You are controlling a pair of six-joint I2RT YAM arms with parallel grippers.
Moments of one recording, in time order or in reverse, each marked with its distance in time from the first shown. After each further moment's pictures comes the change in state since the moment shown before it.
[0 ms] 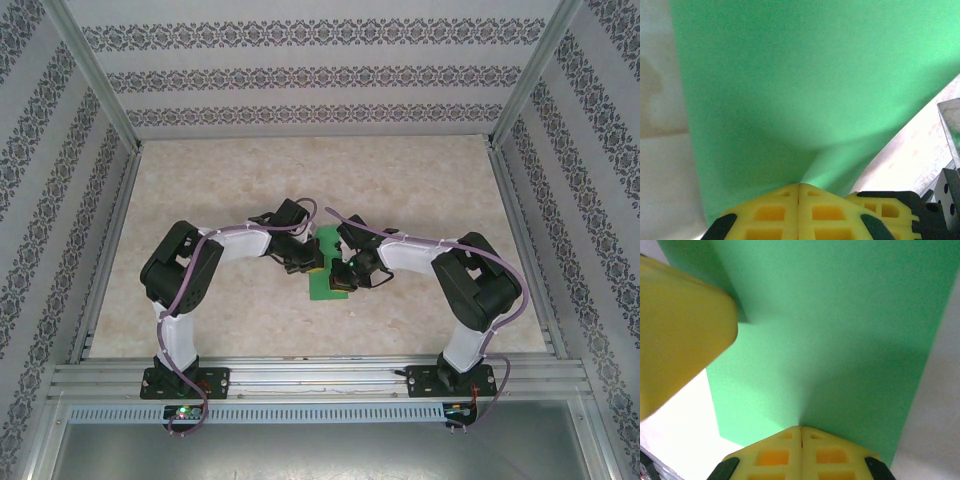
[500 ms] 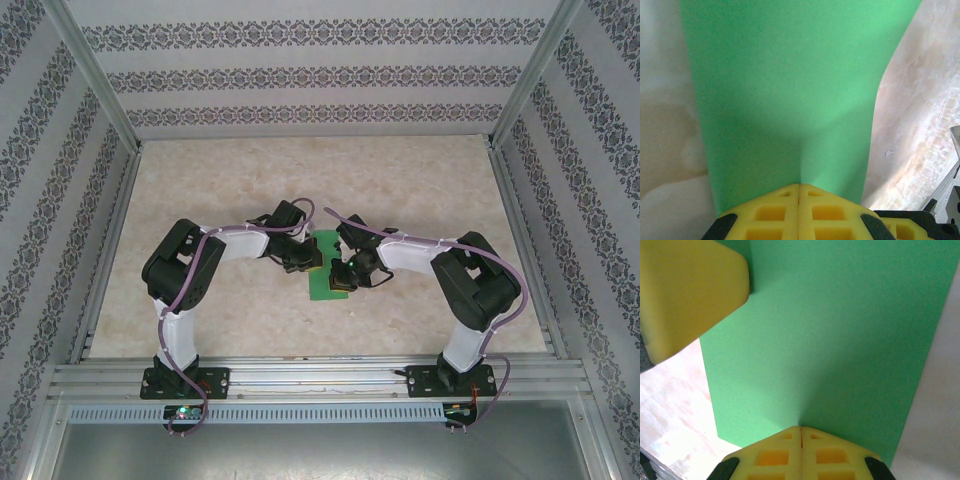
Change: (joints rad) left arm 0.023 0.023 -0.037 0.097 0.000 0.008; right arm 0.000 0.006 0.008 -0.012 0.003 -0.023
